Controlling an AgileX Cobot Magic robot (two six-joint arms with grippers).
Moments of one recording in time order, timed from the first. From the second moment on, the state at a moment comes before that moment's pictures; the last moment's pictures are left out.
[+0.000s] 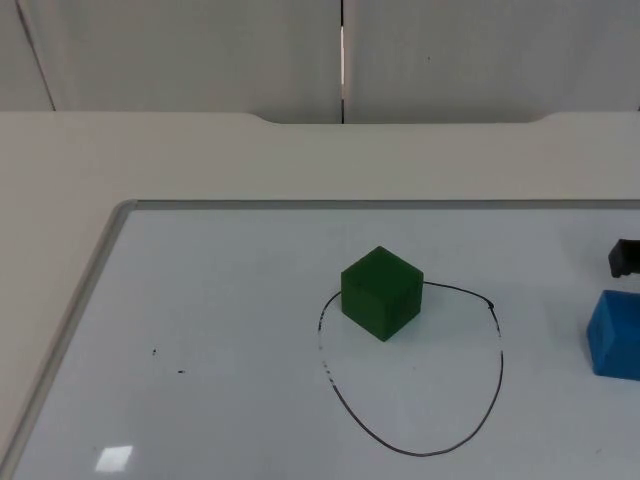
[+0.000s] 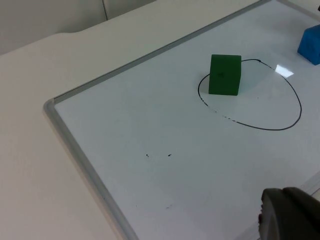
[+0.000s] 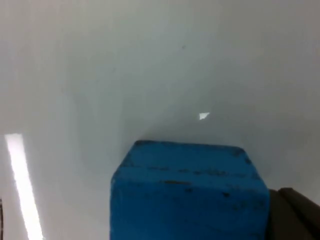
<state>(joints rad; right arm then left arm) 0.17 1.80 -0.85 0.03 0.48 0.31 -0.61 0.00 -0.50 0.01 1.08 0.02</state>
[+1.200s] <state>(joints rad) 0.33 1.83 -0.85 0.08 0.36 0.39 -0.61 0.00 -0.50 0.01 1.08 0.02</state>
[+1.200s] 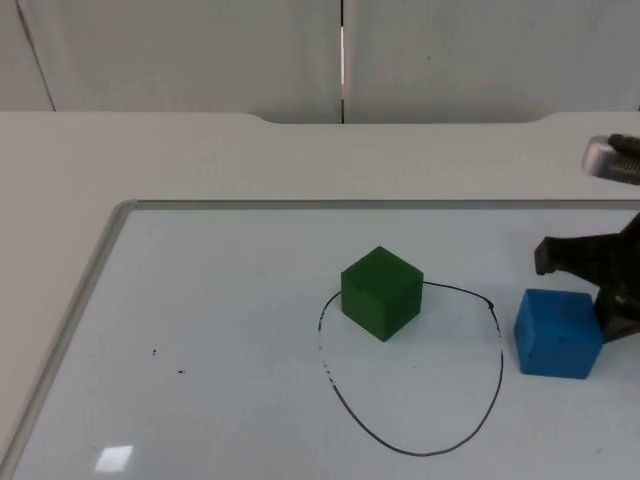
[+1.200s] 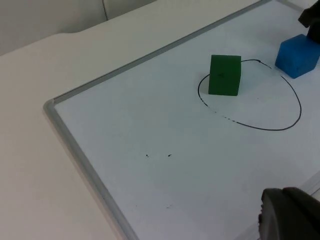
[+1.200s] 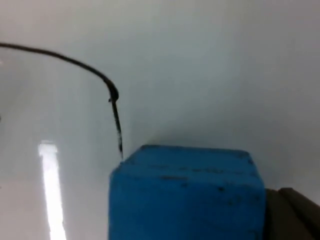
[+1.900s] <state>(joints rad) 0.41 1.91 -0.86 0.09 0.25 0.46 -0.61 0.00 -0.50 0.02 1.08 0.02</state>
